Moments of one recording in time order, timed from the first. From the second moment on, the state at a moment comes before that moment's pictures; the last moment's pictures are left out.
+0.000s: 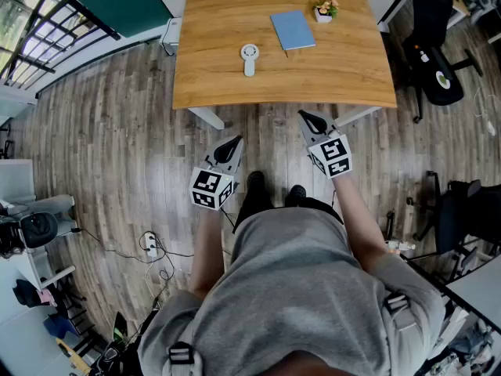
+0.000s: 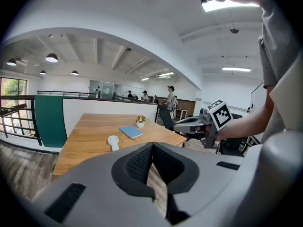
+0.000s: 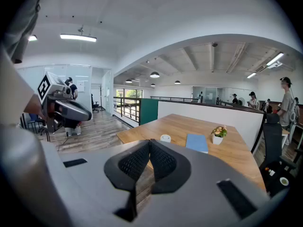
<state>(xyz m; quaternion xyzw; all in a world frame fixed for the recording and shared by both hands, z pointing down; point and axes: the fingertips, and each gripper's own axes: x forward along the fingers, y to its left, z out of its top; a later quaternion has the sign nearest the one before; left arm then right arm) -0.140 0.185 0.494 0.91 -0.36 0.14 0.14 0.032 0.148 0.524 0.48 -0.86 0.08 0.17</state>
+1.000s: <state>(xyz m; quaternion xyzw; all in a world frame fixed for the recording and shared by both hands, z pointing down) -0.153 0.166 0.491 0.93 -0.32 0.14 0.12 0.024 0.152 0.523 0.53 -0.83 0.08 0.17</state>
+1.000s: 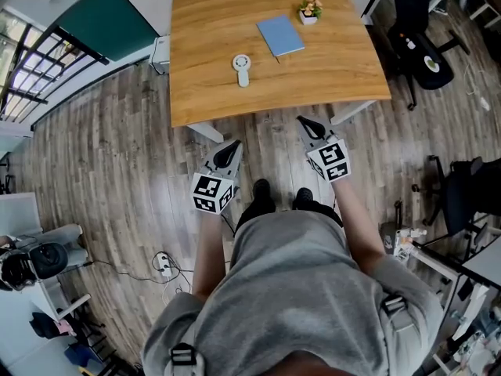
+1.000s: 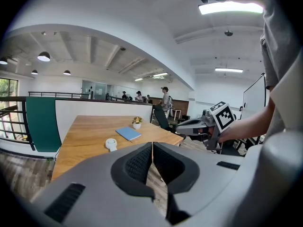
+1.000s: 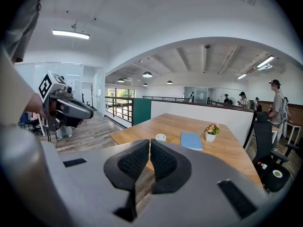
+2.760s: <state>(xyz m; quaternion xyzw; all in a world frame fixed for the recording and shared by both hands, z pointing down) -0.192 0.101 0.507 0.94 -0.28 0.16 0.12 0.002 0.134 0.541 0.59 -0.79 0.11 0.15</state>
